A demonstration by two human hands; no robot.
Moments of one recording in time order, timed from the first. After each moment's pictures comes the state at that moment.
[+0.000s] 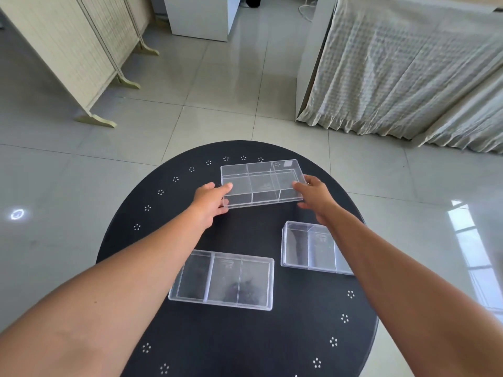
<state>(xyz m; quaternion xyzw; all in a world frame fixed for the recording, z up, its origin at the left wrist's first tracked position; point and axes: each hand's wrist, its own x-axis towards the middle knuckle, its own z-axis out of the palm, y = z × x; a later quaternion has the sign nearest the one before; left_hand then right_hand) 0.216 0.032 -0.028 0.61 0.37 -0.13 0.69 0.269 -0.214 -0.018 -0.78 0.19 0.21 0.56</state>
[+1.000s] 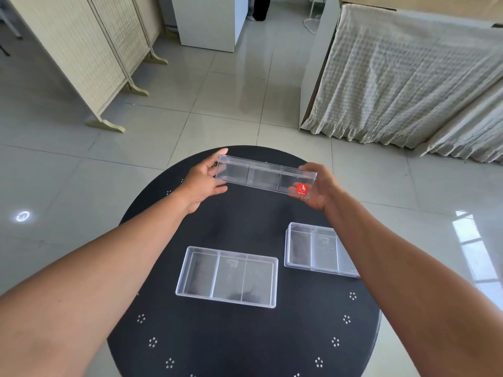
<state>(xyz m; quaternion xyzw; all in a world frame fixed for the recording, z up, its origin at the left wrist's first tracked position) 0.214 0.071 0.024 0.70 0.16 -0.12 0.69 0.281 -0.201 0.025 -0.55 0.27 0.28 0.74</state>
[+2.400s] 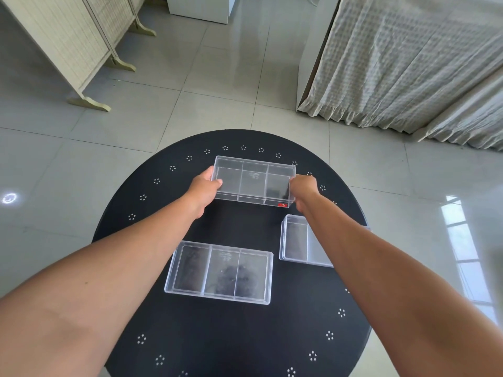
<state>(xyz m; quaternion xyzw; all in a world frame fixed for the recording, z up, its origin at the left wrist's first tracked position) 0.220 0.050 -0.043 0.73 0.25 -0.17 0.62 0.274 -0.177 -0.019 -0.79 0.26 0.24 0.50</state>
